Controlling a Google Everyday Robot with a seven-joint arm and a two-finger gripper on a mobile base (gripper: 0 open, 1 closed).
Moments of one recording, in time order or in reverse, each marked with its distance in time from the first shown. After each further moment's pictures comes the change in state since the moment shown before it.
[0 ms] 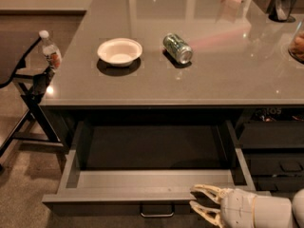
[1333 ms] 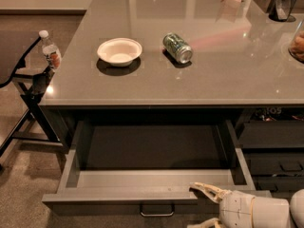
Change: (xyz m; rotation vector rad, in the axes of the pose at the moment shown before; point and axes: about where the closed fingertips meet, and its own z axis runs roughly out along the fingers) arm 0.000 0.000 0.000 0.000 0.000 0.000
